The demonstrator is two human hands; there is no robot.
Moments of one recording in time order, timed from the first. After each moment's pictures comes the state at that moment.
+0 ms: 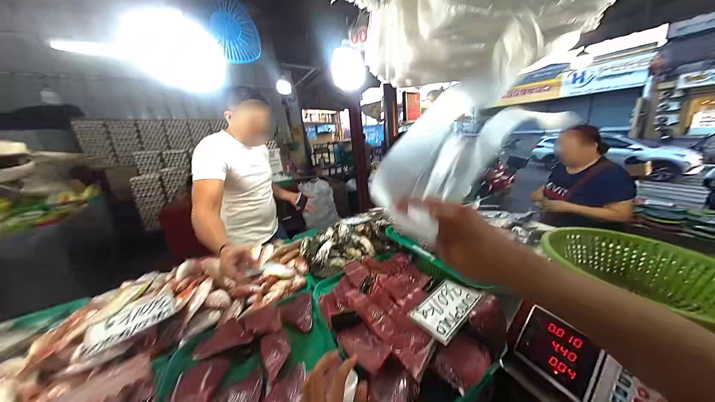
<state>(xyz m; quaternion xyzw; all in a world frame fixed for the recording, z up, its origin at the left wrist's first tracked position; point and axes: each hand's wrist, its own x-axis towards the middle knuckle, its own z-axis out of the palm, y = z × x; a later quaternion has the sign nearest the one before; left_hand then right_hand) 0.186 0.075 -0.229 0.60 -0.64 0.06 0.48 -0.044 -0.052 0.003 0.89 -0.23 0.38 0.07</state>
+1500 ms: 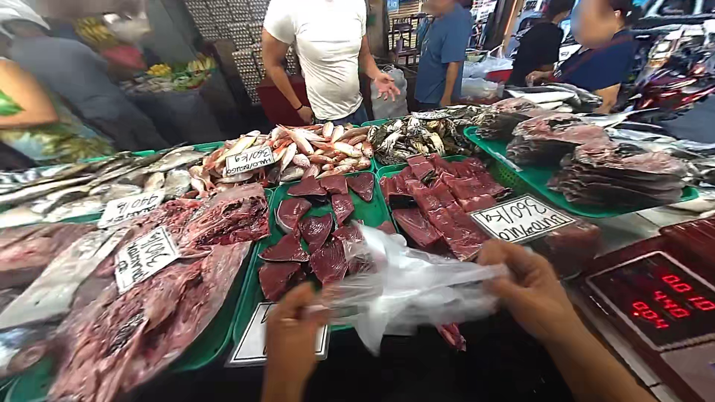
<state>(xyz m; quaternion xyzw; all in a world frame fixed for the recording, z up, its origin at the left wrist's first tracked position) 0.207 0.188 -0.212 0.62 -0.40 -0.03 0.67 -0.026 -0.012 -0.202 0.71 -0.06 0.47 -0.52</state>
